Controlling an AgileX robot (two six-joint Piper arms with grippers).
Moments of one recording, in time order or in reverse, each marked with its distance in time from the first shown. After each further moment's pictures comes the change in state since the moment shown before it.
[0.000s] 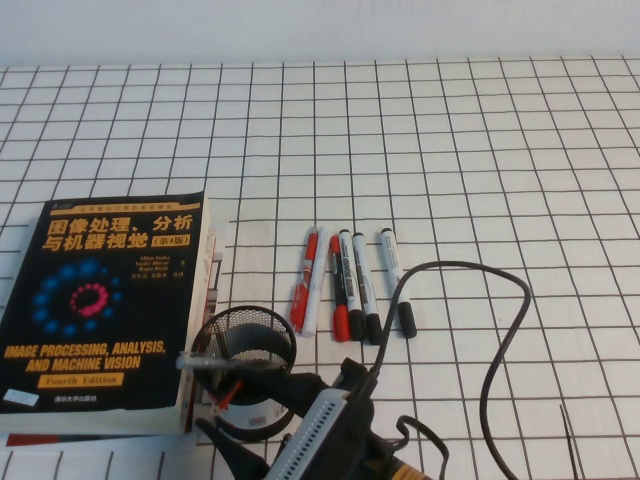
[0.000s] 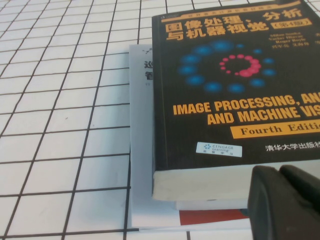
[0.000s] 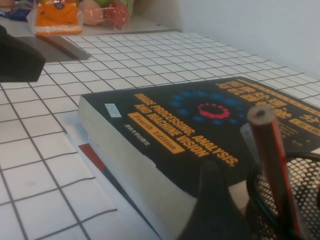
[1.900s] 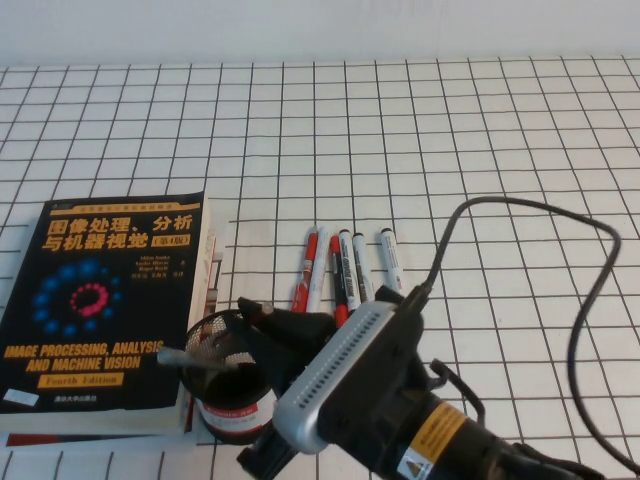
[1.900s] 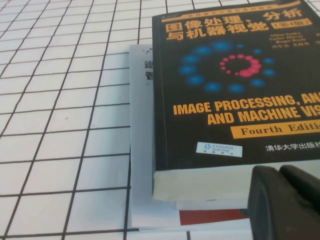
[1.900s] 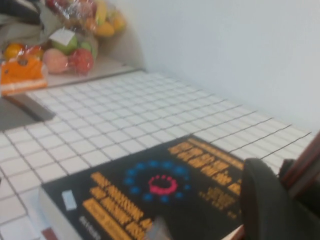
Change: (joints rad) right arm -0.024 -0.241 -0.043 0.114 0.204 -0.087; left arm 0.000 0.000 0.000 0.000 0.000 0.000
